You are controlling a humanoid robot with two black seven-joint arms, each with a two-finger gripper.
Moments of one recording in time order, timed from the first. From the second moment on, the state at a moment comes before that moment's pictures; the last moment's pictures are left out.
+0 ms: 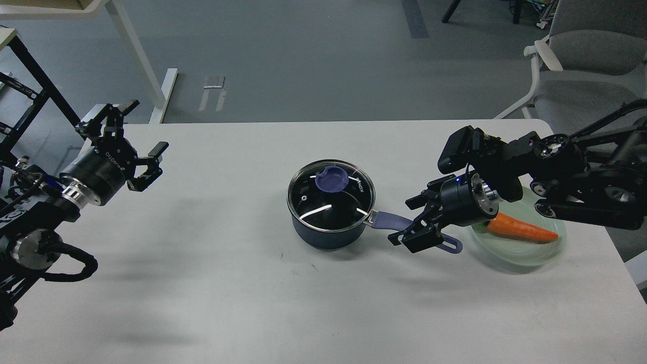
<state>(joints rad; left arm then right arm) -0.43 0.69 -0.79 -1.10 0.21 -0.34 -0.34 1.53 -0.50 -0.69 1.29 -1.41 0.08 0.49</state>
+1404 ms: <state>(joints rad) -0.53 0.68 -0.77 -1.16 0.47 -0.36 -0.34 1.47 -0.50 -0.71 1.26 -1.41 0.05 0.49</state>
